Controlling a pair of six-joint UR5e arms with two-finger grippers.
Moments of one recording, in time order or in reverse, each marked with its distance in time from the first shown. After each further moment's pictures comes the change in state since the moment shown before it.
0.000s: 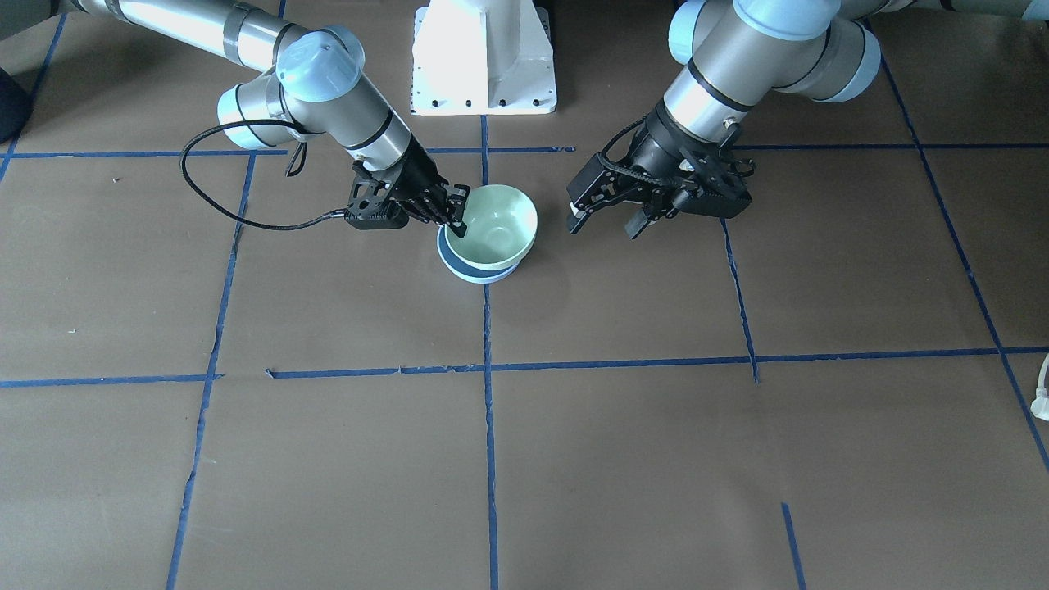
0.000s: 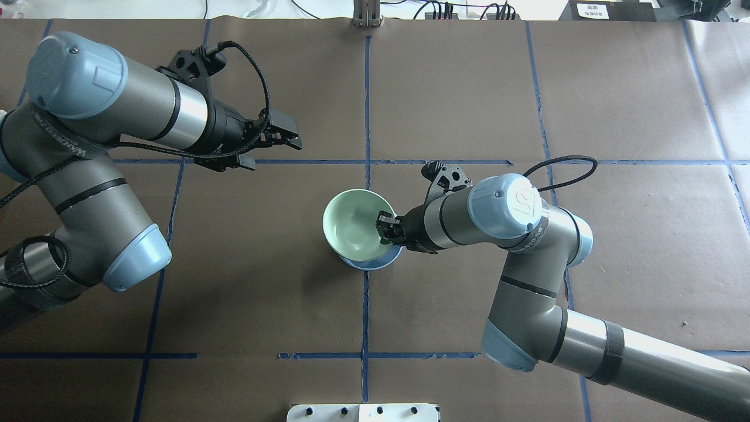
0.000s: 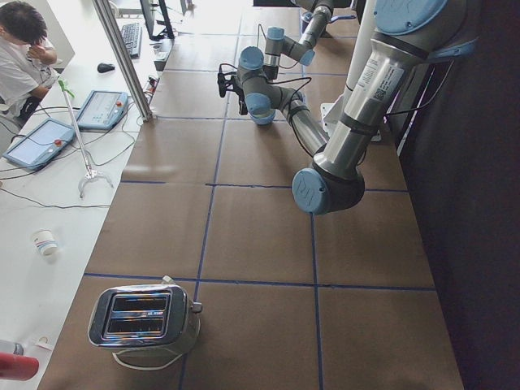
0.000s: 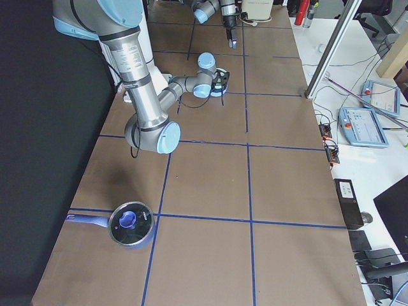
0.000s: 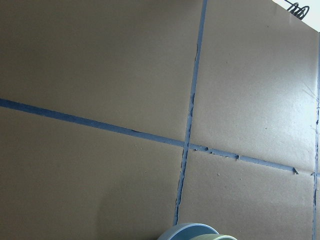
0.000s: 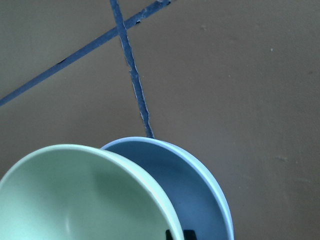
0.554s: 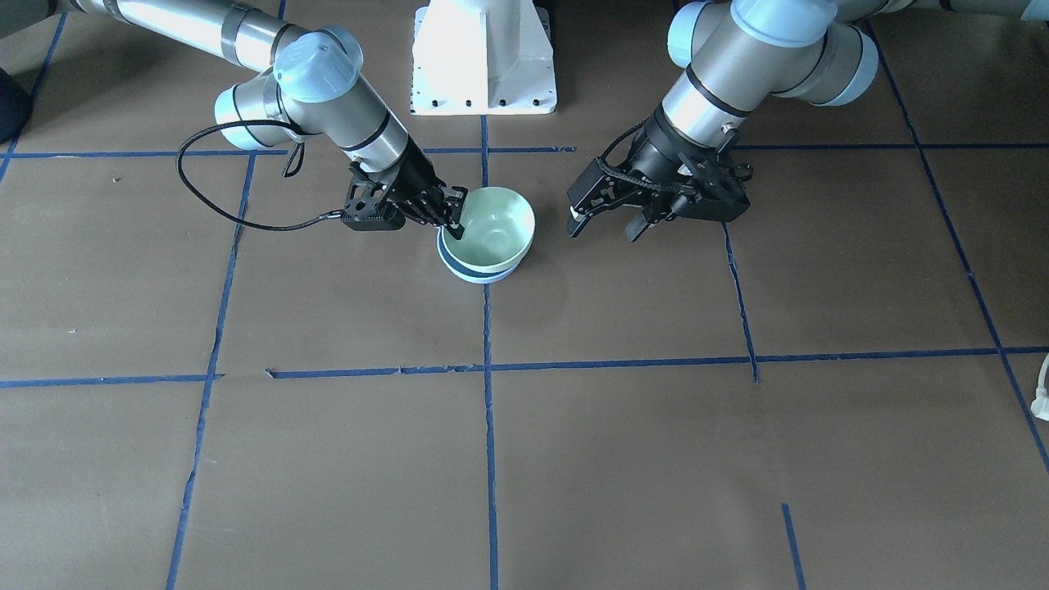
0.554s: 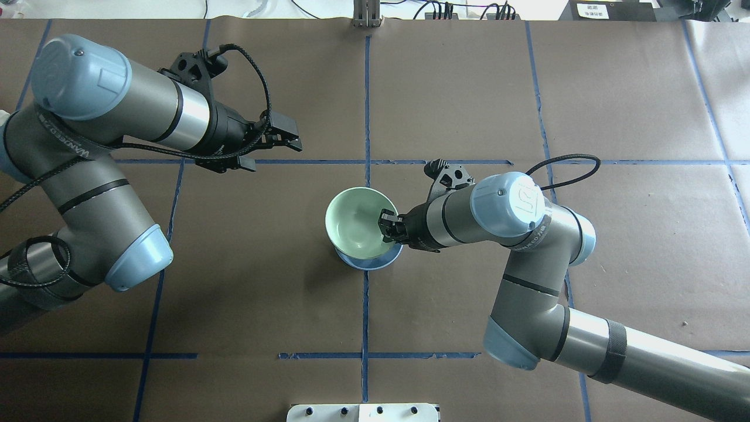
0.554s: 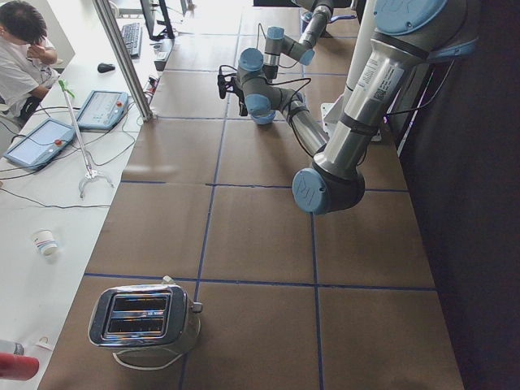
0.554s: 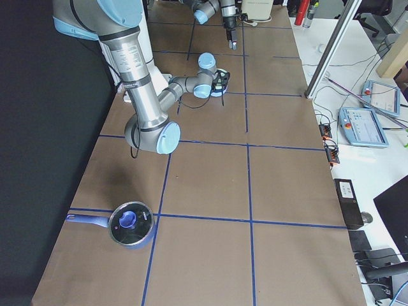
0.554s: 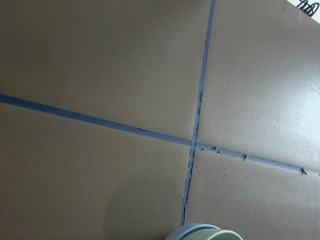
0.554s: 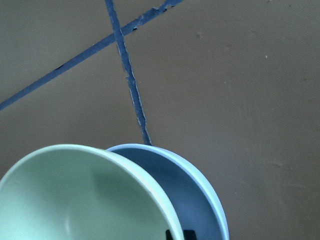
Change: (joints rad) left arm 0.002 -0.001 0.008 -0.001 0.000 0.000; right arm 0.007 -0.010 0.008 -0.003 0.002 -0.001
